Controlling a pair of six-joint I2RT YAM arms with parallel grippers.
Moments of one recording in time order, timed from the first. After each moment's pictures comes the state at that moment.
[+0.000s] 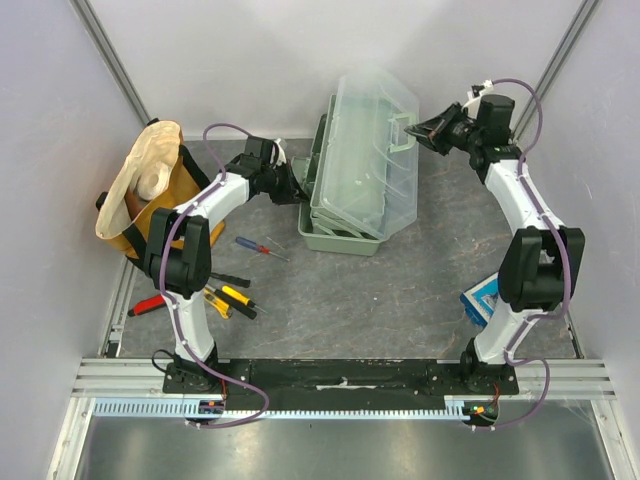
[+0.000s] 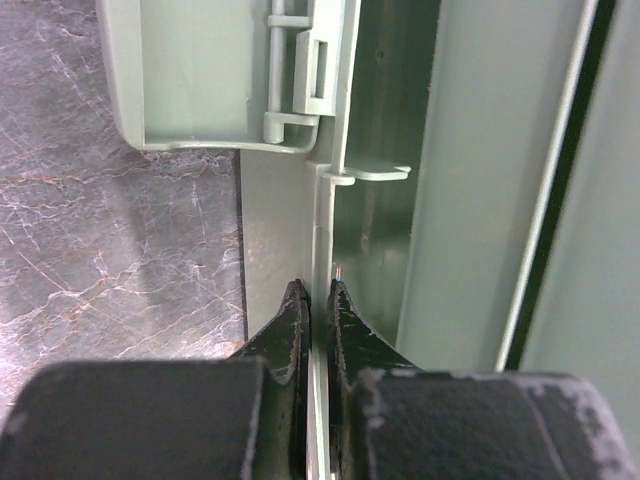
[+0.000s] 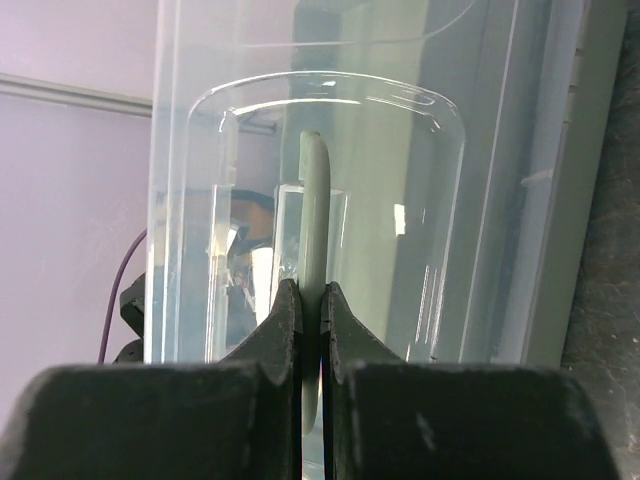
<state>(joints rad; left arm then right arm) -0.28 1.95 1.50 -0.39 0.40 -0.53 0.00 1.80 1.58 -0.13 -0.61 0.89</state>
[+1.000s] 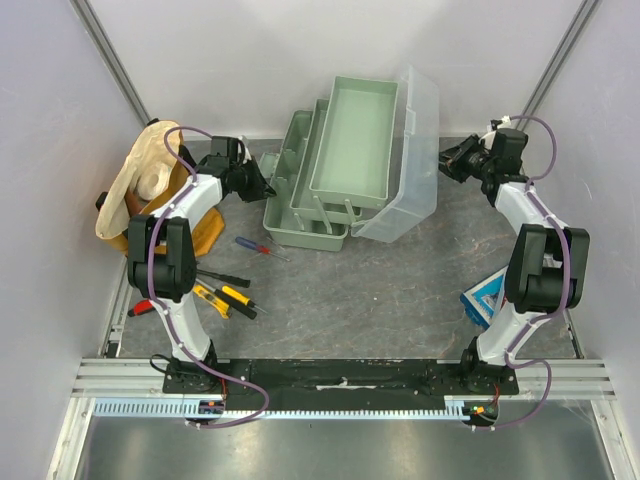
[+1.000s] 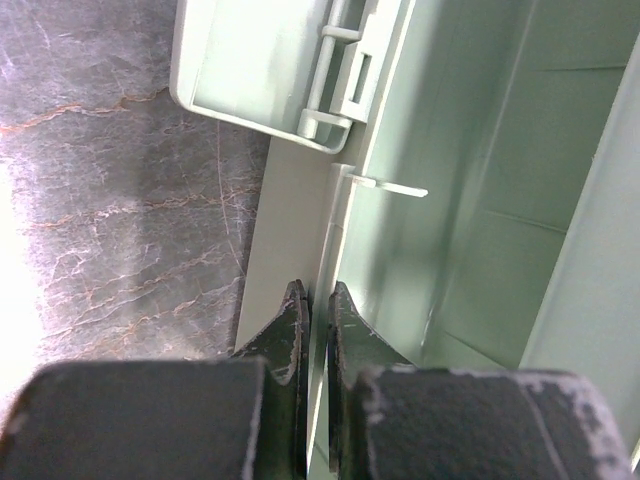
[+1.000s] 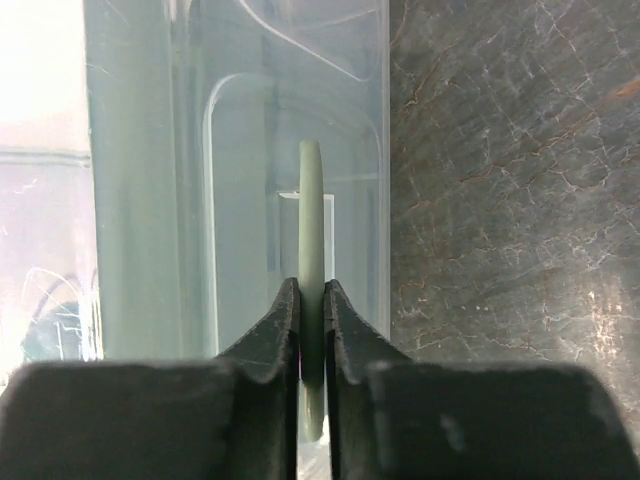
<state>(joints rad) -0.13 1.89 1.43 -0.39 0.32 -0.52 -0.13 1.77 1.28 0.05 -0.61 0.86</state>
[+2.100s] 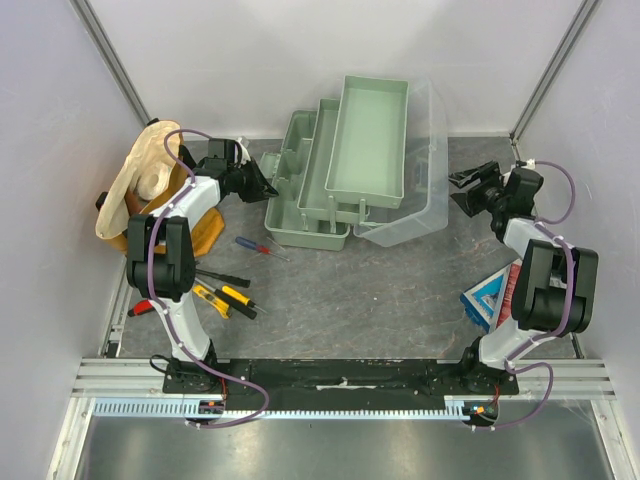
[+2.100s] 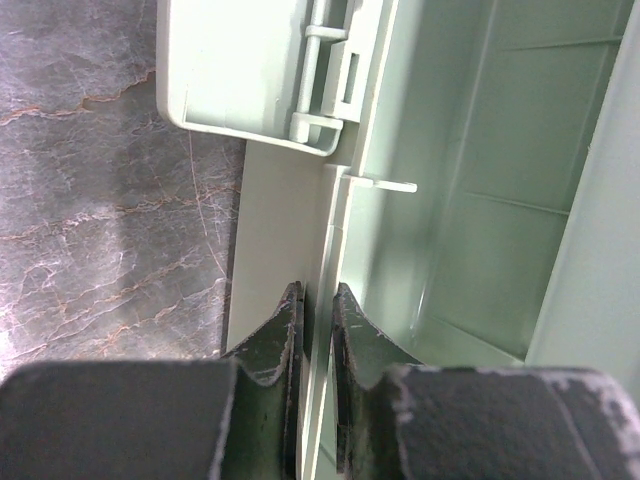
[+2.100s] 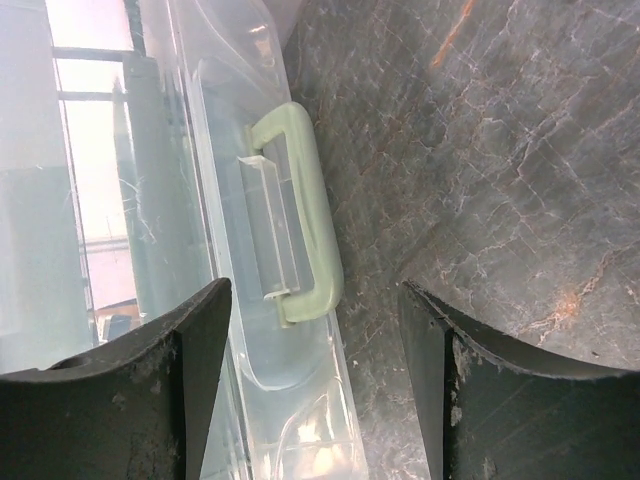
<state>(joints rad) -0.11 1.89 1.40 -0.34 0.43 -0.52 -0.24 1.64 0.91 0.28 -0.53 0.98</state>
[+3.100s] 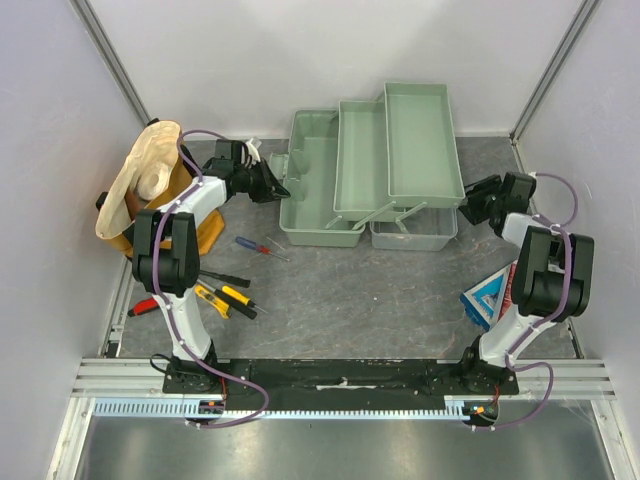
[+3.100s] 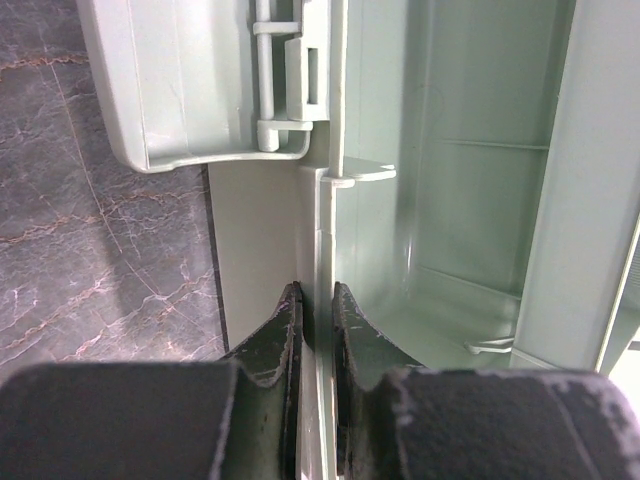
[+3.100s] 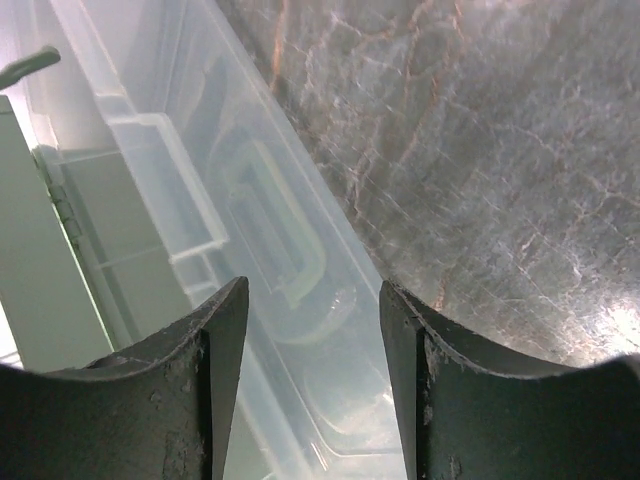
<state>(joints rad) -0.14 1.94 1.41 -0.29 0.58 -0.52 -0.26 1.75 0.91 0.21 -0.33 0.97</state>
